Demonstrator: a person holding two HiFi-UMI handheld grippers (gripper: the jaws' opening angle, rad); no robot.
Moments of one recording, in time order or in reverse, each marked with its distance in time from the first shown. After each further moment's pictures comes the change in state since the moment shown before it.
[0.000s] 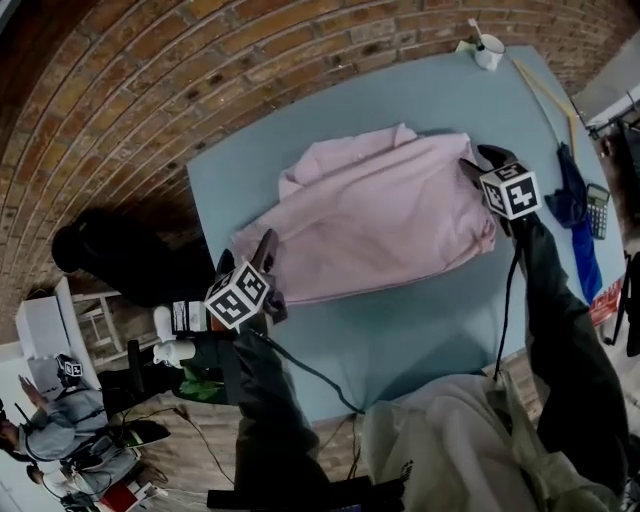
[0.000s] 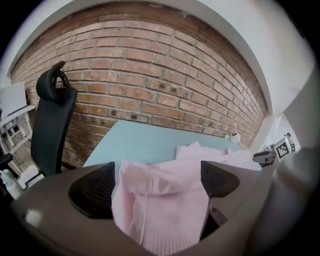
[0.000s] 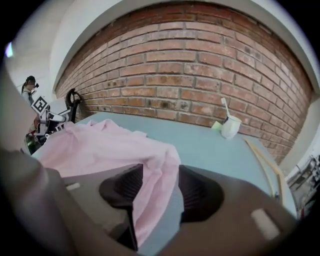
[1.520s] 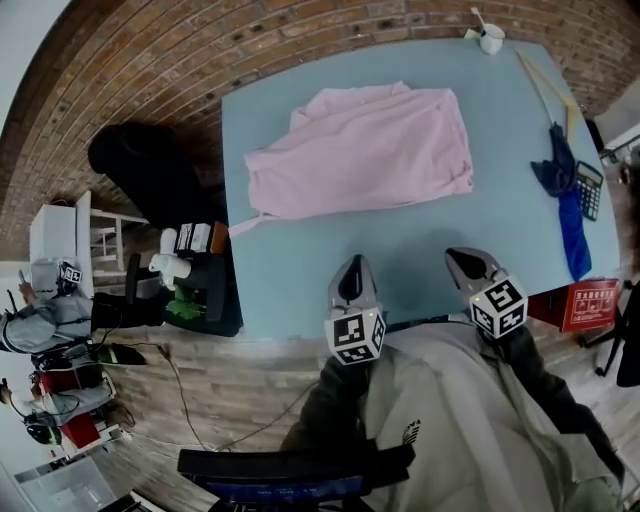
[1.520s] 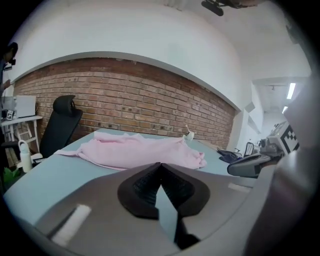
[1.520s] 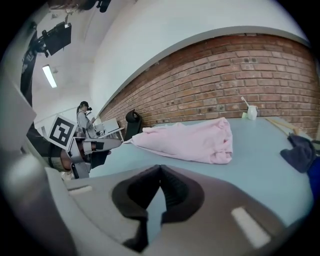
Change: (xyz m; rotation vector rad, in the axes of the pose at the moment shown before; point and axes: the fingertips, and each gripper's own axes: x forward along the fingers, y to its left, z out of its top) left arm -0.214 -0.248 -0.195 0.109 -0.269 -0.081; right arm -0.230 0.208 -0.167 0.016 -0.227 0.424
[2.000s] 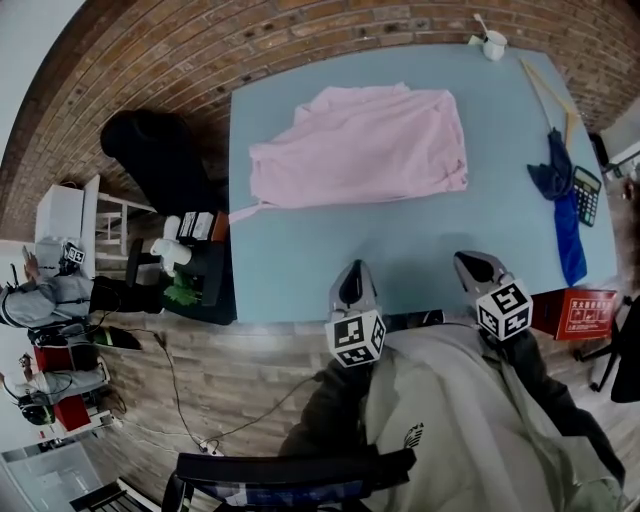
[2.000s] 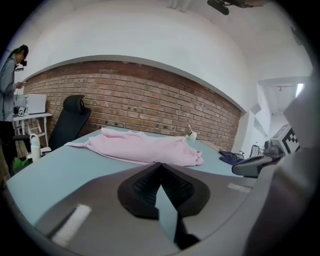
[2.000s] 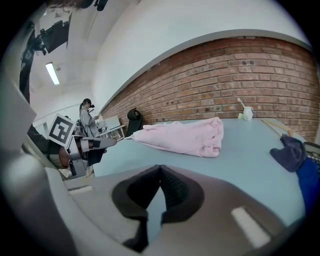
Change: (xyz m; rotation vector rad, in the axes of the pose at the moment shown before) left arm -0.027 -0.023 -0.022 -0.044 -0.011 0.065; right arm -0.039 -0.017 -0.024 -0.030 0.007 -0.003
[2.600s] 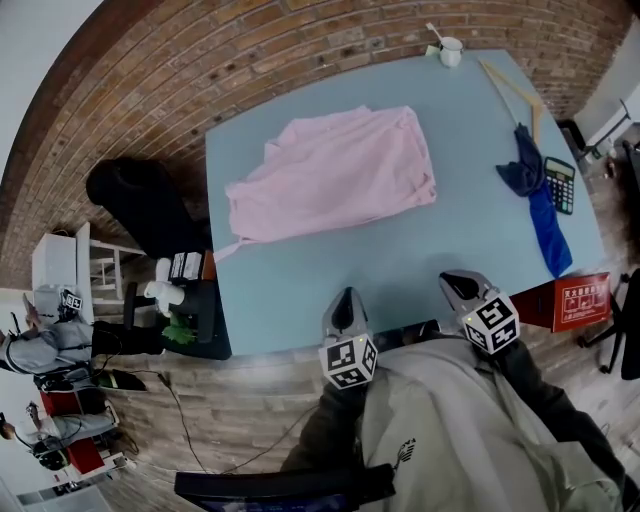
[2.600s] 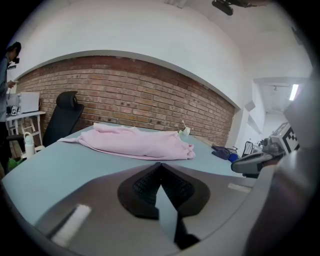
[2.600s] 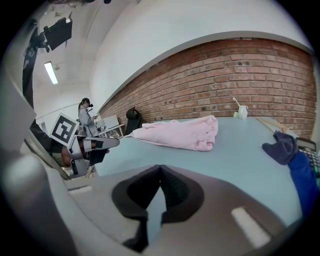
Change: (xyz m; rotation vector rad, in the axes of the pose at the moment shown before) left arm -0.002 -0.022 -0.016 0.023 0.048 -0.055; right arm -0.022 0.000 -0.018 0.008 0.013 -0.017
